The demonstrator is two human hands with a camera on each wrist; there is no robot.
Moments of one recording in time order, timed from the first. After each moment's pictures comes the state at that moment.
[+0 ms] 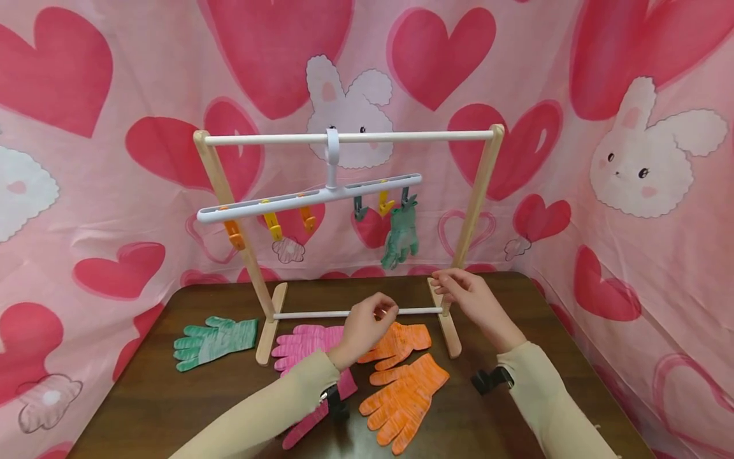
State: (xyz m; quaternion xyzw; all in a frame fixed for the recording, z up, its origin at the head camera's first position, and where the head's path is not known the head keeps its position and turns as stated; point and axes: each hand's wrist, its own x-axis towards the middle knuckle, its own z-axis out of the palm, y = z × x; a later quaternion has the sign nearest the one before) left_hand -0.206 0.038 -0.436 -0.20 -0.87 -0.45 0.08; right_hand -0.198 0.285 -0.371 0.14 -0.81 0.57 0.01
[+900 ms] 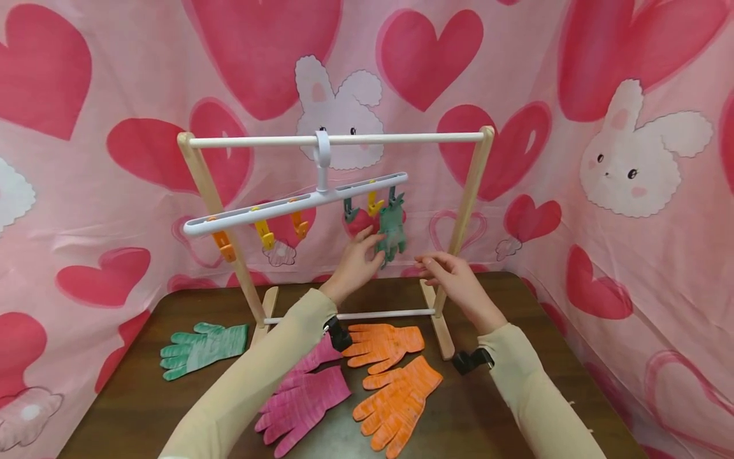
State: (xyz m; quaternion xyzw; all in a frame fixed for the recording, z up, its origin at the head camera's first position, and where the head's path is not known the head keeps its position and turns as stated) left_hand -0.303 0.038 -0.367 -0.27 -0.86 -0.43 0.11; right_hand -0.219 0.267 -0.348 0.14 -0.81 0.56 0.04
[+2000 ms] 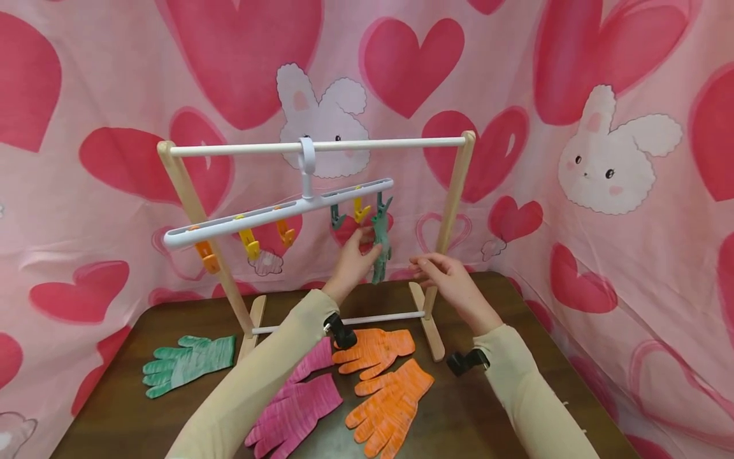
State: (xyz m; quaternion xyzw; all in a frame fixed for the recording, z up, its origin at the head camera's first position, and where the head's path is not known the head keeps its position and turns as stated) left_hand -0.313 0.063 -0.363 -0.19 -0.78 -0.58 0.09; right_hand -0.218 0.275 -0.345 0.13 -0.80 0.58 0.05
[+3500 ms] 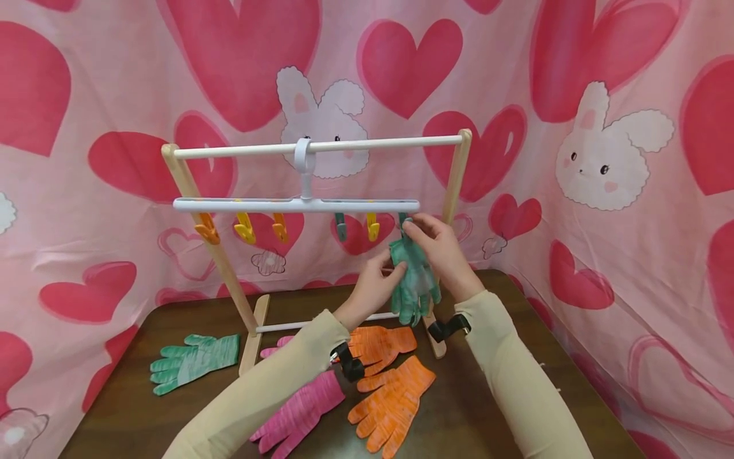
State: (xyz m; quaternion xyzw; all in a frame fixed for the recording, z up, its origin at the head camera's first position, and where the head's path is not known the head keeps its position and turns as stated) left_hand -0.246 0.081 -0.363 -0.32 -0.74 -0.59 0.05; right_hand -0.230 0.249 -0.296 0.10 -0.77 0.62 0.09
